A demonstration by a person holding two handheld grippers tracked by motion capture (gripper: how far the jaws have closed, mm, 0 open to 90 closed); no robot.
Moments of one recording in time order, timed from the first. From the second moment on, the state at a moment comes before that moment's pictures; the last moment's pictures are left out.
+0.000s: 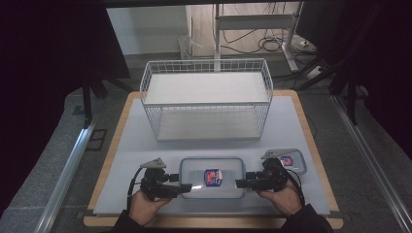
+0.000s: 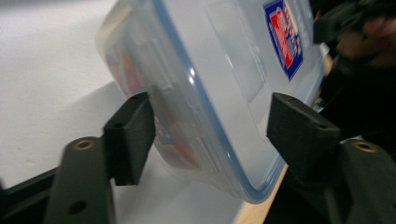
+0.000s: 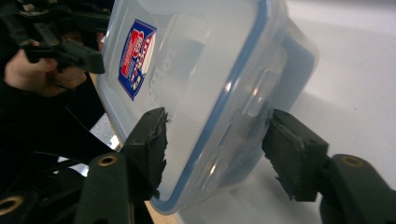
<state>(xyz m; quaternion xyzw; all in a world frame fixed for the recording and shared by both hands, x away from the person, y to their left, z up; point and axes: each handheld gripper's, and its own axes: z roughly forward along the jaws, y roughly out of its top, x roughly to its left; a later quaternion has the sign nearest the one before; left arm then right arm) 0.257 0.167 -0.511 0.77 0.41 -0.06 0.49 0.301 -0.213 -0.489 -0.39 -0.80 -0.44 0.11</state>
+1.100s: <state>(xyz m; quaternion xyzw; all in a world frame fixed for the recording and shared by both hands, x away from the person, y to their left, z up) 0.259 0.177 -0.494 0.73 0.44 -0.04 0.52 0.301 -0.210 -0.476 -0.41 -0.77 -0.48 0.07</state>
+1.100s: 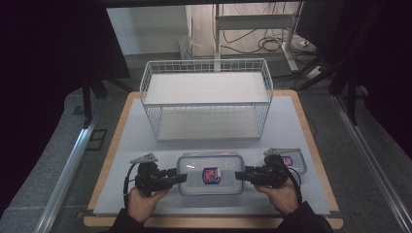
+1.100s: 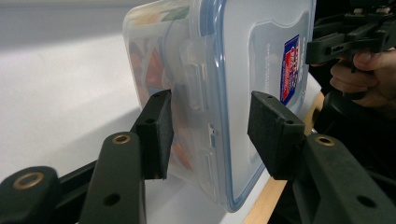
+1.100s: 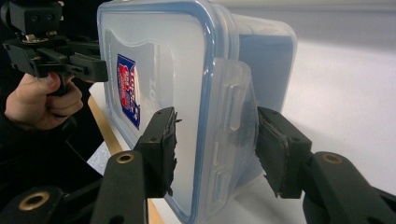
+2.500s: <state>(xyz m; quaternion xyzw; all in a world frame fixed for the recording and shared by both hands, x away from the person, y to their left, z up) 0.298 0.191 -0.402 0.73 0.42 0.02 0.54 0.341 -0.198 -0.393 -0.37 -0.76 -0.53 0.03</state>
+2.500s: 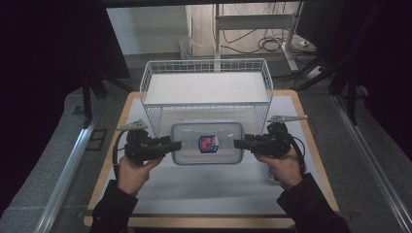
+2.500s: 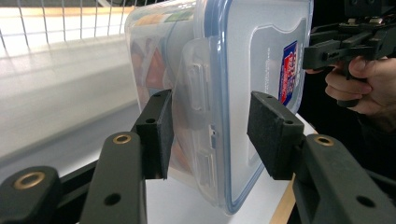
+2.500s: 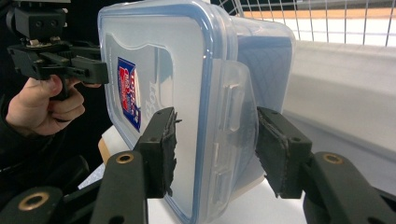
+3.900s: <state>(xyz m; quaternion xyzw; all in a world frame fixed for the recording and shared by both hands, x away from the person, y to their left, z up) 0.357 0.208 -0.324 0.71 0.42 0.03 0.57 0.401 -0.183 -0.310 -0.36 -0.74 -0.56 0.02</state>
